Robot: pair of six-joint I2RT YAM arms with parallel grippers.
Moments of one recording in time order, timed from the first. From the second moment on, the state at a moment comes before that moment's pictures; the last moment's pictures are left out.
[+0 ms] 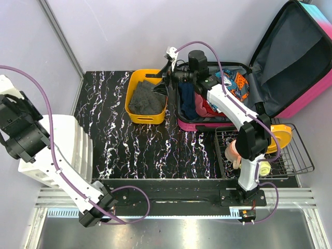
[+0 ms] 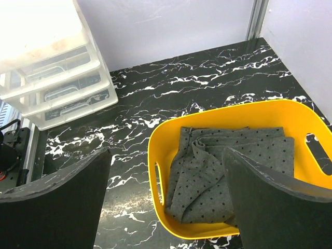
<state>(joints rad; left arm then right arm) 0.82 1.00 1.63 -0.93 0.19 0.09 0.52 1.92 1.80 -0.04 -0.86 -0.04</state>
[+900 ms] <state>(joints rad) 0.93 0.97 1.31 -0.62 0.16 0.19 0.52 1.98 1.86 -0.07 -0.88 -0.05</state>
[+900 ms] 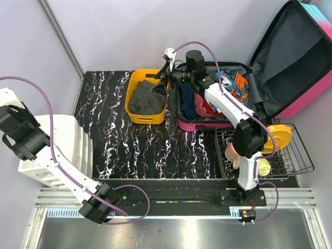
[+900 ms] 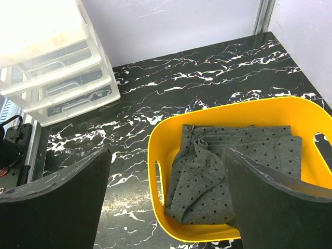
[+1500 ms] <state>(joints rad) 0.93 0.91 1.32 -0.61 0.24 0.12 0.52 1.98 1.86 -0.09 -0.86 -0.05</state>
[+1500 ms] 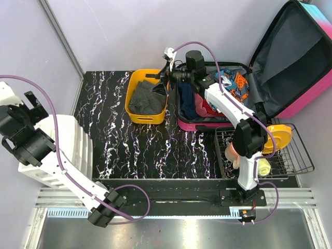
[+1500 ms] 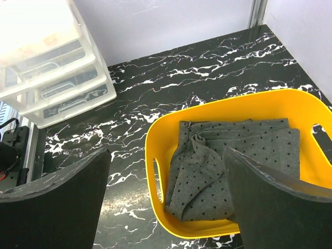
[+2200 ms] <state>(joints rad) 0.36 1.23 1.51 -0.78 0.45 0.14 0.16 2.27 2.20 -0.49 -0.42 -0.02</state>
